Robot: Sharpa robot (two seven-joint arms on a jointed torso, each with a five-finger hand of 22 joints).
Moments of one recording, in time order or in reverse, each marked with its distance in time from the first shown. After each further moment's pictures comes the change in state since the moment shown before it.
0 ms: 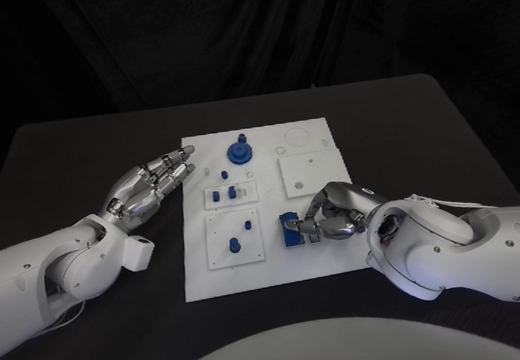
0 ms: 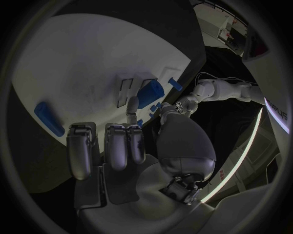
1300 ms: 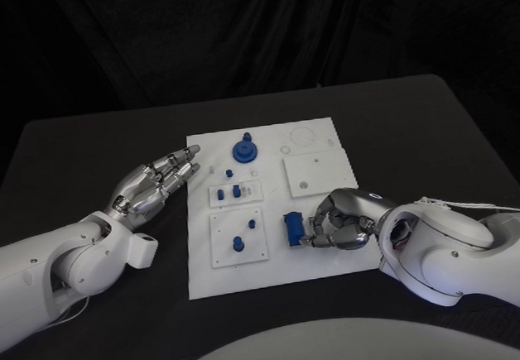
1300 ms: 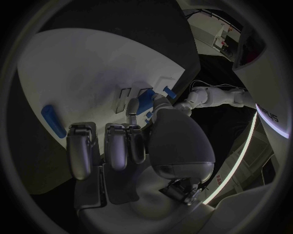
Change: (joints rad) left arm -0.001 -0.002 0.000 0.000 0.000 0.004 -0.007; left_hand 0.000 0.000 0.005 0.000 0.000 0.000 0.000 0.000 0.000 0.000 0.000 0.000 0.000 0.004 0.004 0.000 0.000 0.000 0.000 0.000 0.000 0.002; right arm 0.000 -0.040 0.000 0.024 -0.009 0.091 0.054; right_hand 0.228 -0.008 -0.016 -0.008 0.084 -0.048 -0.002 0.080 0.067 -0.004 0.004 0.000 0.000 0.000 0.000 0.000 0.000 0.000 0.004 0.004 0.000 0.000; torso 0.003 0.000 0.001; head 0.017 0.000
